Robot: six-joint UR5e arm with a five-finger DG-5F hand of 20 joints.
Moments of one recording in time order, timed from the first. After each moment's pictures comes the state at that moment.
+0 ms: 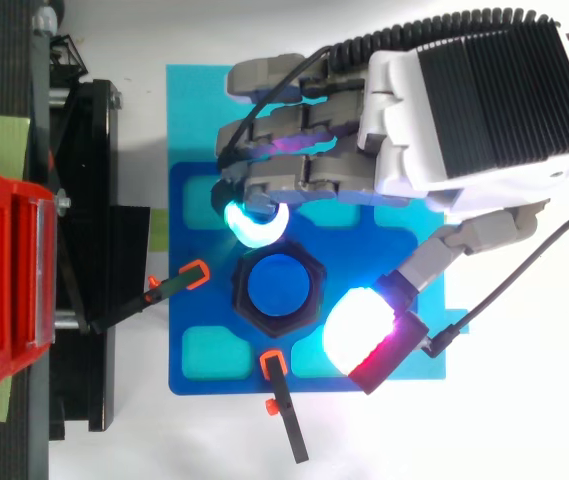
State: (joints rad) arm 0.03 -2.20 -1.22 -2.89 -1.82 -1.23
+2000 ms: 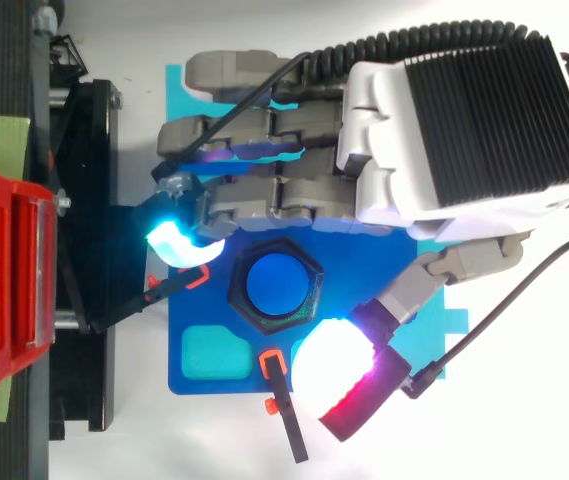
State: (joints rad) arm 0.06 -2.20 -1.22 -2.78 -1.77 -1.23
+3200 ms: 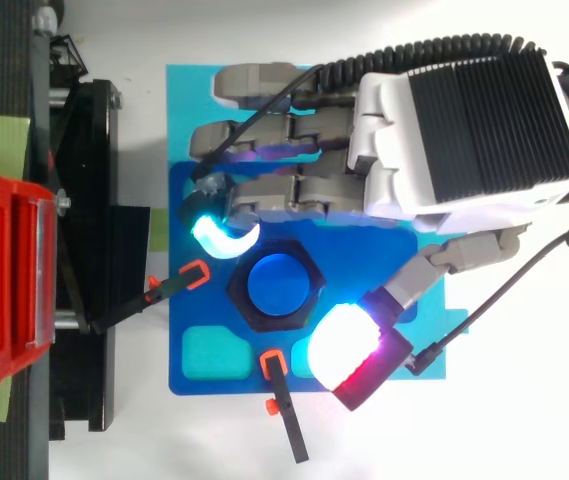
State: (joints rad) arm 0.05 -2.20 -1.26 -2.80 -1.77 -1.24
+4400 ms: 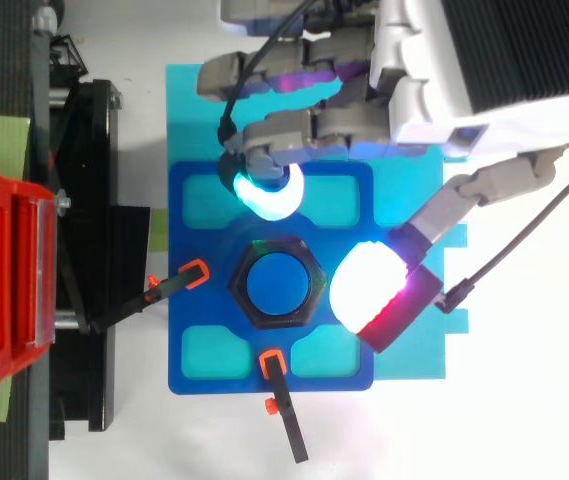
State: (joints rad) arm -0.02 -2.20 -1.18 -2.87 -1.87 -1.24
